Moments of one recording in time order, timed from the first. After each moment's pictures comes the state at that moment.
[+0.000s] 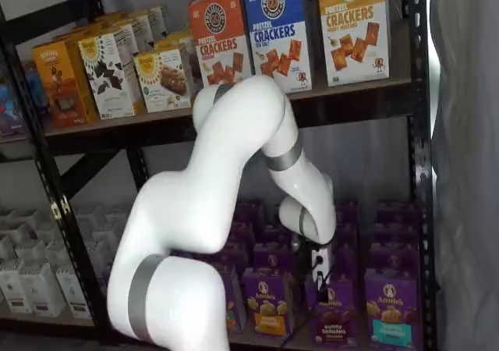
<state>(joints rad) -0.17 0.95 -1.33 0.29 0.32 -2.00</state>
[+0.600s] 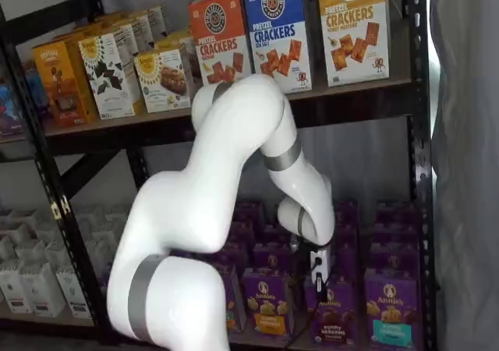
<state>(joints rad) -0.16 0.94 -1.31 0.29 0.31 -2.00</state>
